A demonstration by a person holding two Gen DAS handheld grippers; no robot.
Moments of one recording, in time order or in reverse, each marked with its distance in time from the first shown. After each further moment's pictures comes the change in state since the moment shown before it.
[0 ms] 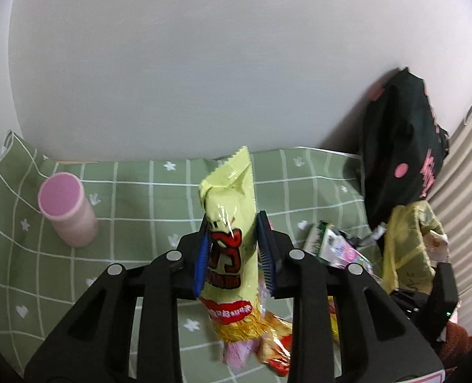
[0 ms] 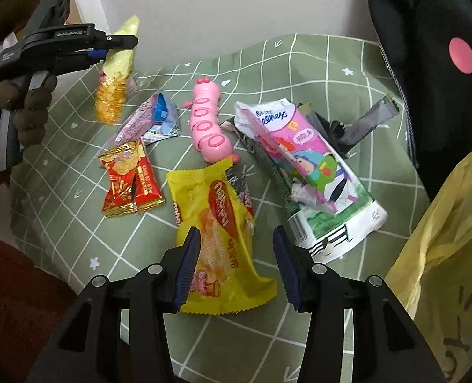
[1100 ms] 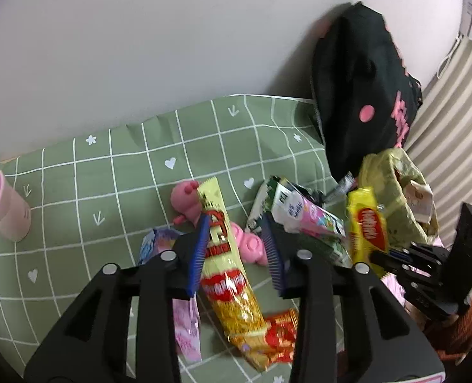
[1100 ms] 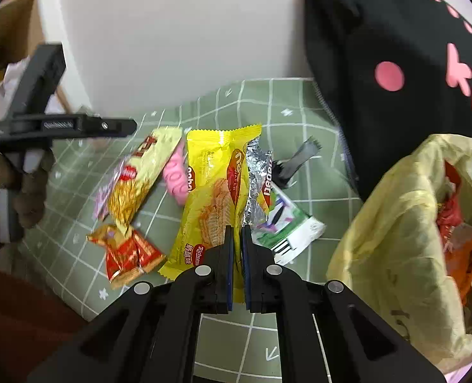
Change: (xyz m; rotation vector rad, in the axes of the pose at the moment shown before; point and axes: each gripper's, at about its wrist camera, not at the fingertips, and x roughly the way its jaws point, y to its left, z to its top) left arm 0.045 -0.055 -0.012 0.128 0.162 -0.111; right arm -0.065 -0.002 0.013 0.142 -0.145 -0.147
